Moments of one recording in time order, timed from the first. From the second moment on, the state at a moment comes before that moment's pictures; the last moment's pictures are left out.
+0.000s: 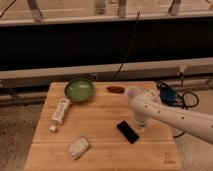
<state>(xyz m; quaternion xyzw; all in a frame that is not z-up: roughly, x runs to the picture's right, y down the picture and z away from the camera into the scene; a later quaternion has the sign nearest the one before) 0.184 0.244 0.811 -0.37 -0.01 -0.04 0.93</state>
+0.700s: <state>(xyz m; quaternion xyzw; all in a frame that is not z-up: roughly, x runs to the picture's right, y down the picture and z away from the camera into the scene) 0.138 0.260 0.807 -0.39 -0.05 -0.09 0.91</state>
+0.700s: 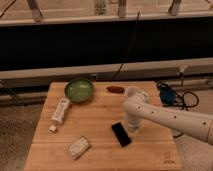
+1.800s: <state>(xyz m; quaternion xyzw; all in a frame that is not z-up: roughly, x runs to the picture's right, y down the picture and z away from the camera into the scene) 0.083 0.273 0.798 -0.40 -0.11 -0.14 0.90</state>
